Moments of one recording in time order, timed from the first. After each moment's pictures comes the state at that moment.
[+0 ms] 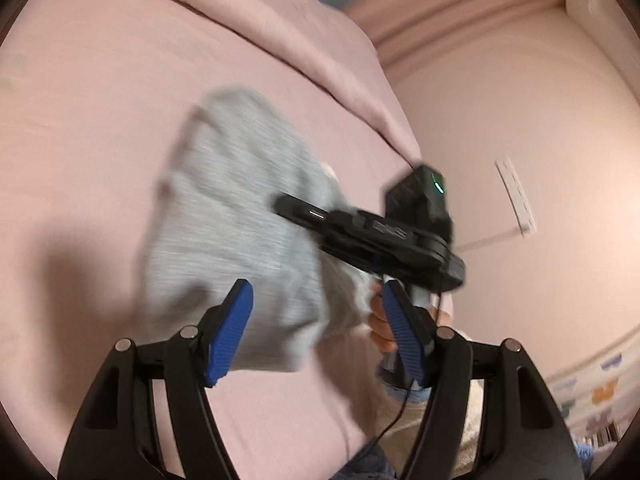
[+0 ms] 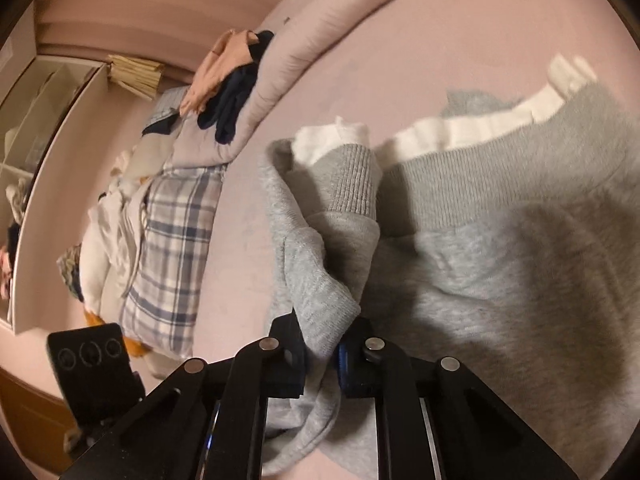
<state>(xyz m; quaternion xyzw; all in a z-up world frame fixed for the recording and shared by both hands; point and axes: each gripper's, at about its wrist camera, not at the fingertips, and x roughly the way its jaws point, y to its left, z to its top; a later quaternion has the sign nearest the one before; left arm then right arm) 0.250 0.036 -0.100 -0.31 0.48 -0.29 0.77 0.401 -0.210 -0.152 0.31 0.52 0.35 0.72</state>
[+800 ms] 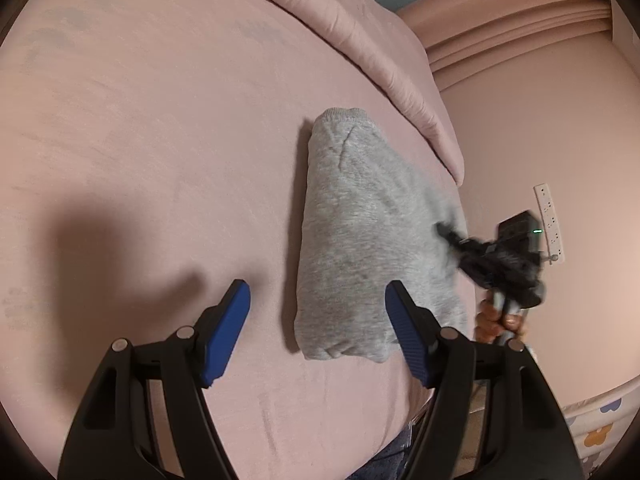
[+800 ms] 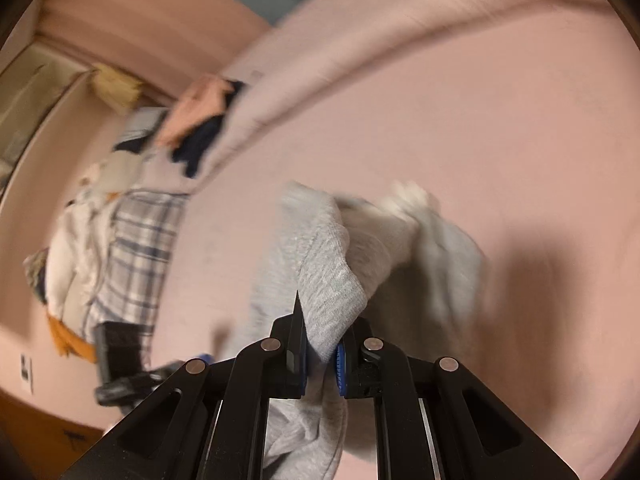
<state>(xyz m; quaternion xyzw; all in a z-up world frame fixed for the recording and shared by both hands) 0.253 0.092 -0.158 -0.32 0.52 -0.23 0.75 0.399 -0.306 -0.112 0.25 0.52 0.26 0.78</state>
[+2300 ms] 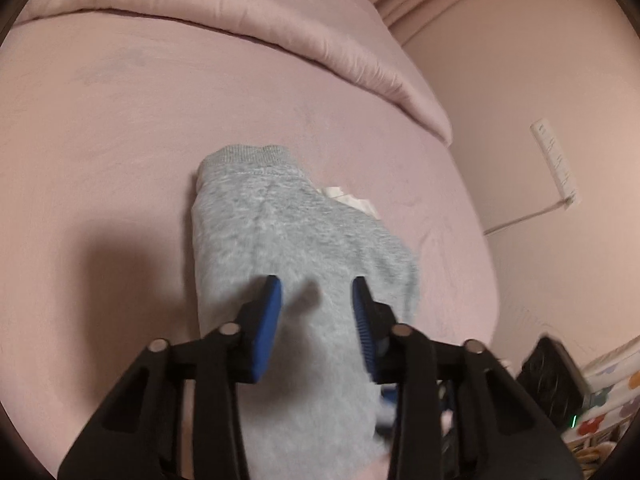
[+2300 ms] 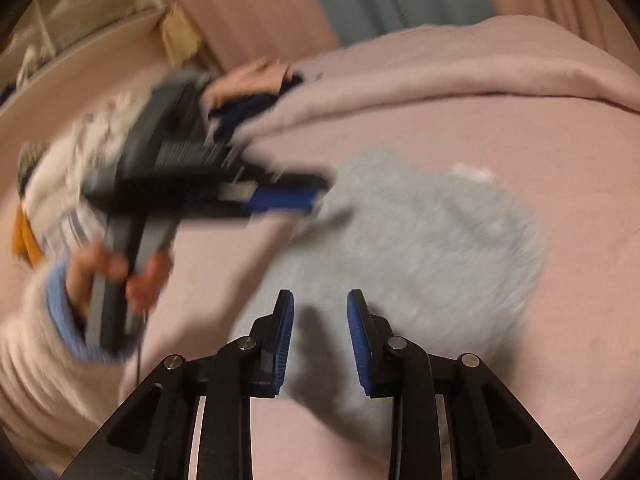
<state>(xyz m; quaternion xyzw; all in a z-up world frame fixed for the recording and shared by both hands) 0.358 -0.051 -0.146 -0.19 0.52 -0.30 0.77 0.312 -0.244 -0.125 0.09 0.41 0.30 0.86</state>
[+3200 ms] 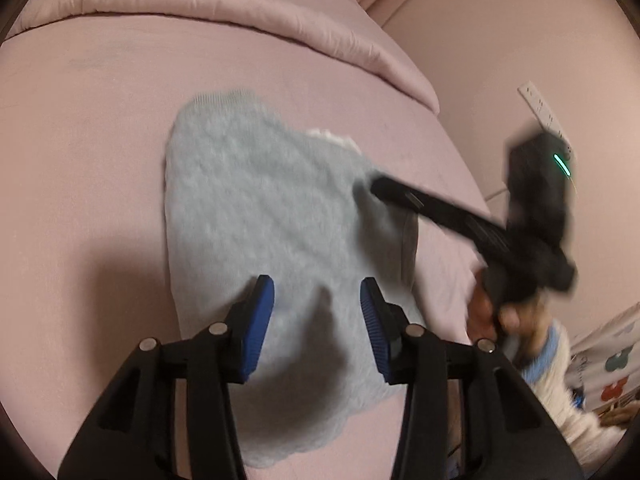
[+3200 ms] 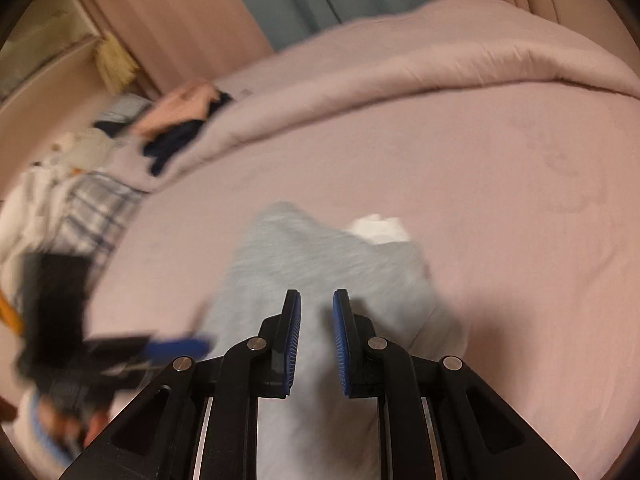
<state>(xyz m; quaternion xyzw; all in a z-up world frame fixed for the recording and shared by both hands) 0.285 -0.065 -0.157 -0.16 0.52 -0.33 0.77 0.409 -0.291 -0.118 0.13 0.44 0.19 0.87</state>
